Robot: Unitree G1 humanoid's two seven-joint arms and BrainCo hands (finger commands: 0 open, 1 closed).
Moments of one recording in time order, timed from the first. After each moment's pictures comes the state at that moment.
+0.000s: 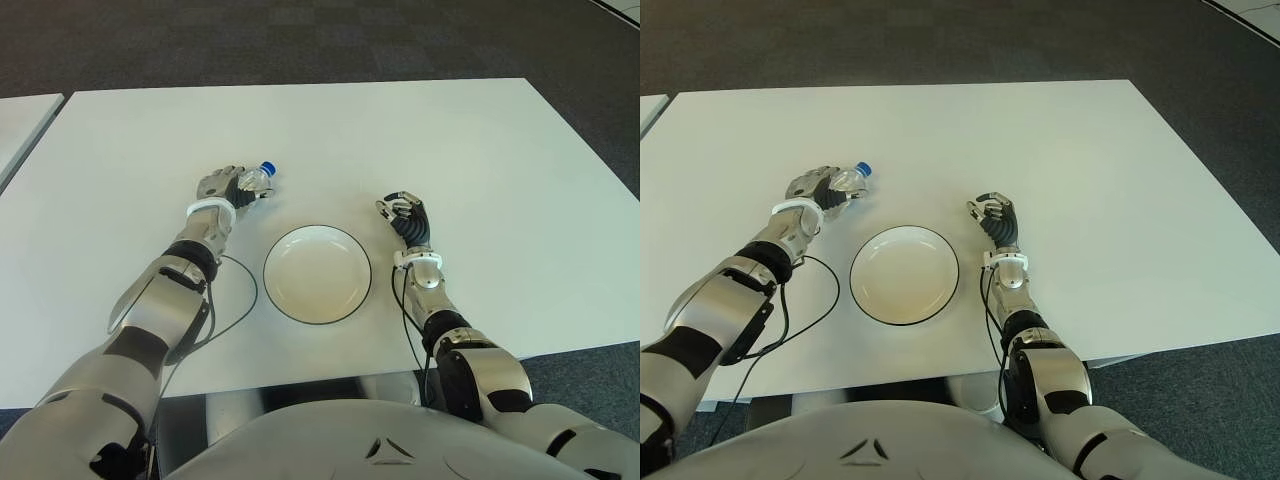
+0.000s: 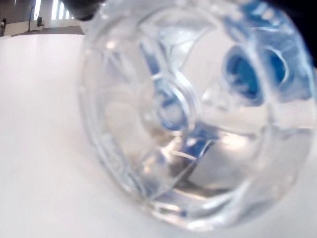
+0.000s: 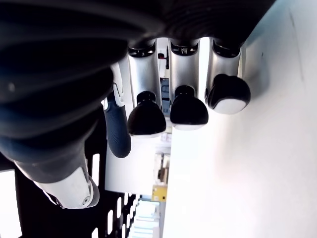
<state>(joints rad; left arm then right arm) -0.74 0.30 -0.45 1.25 0.69 0.08 0.23 -0.44 -0.04 -0.06 1.13 -0.09 -0.66 -0.17</state>
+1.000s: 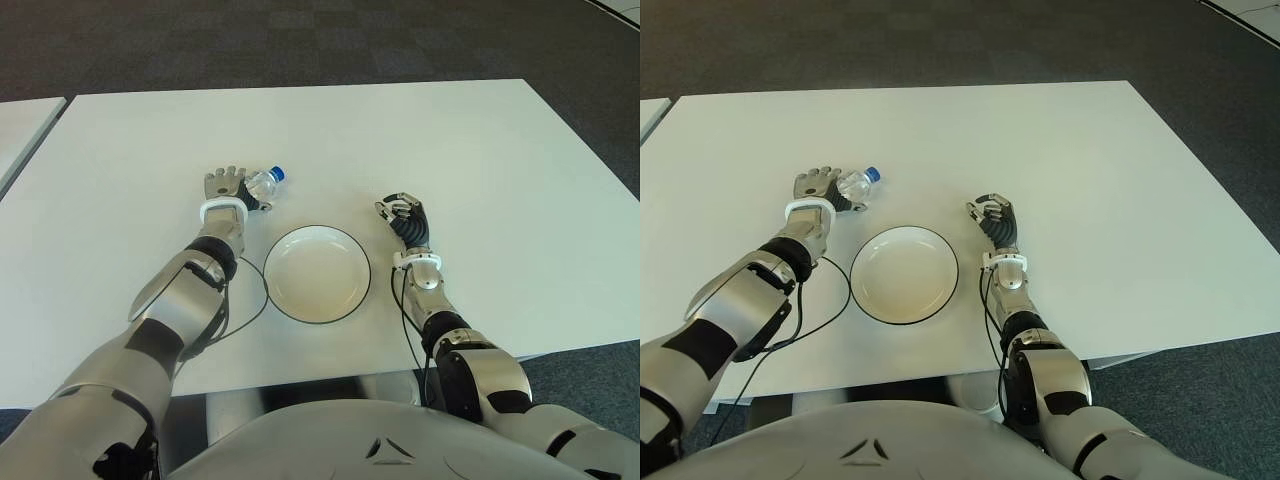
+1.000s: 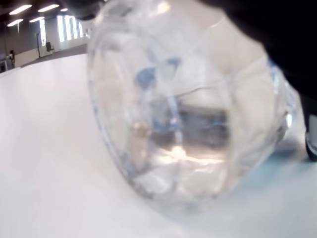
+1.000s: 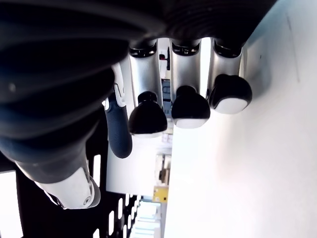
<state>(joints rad) -0.77 0.22 -0.57 1.30 0.74 0.31 0.28 -0.43 -0.04 -0.06 1.13 -0.10 -0.66 -0.17</state>
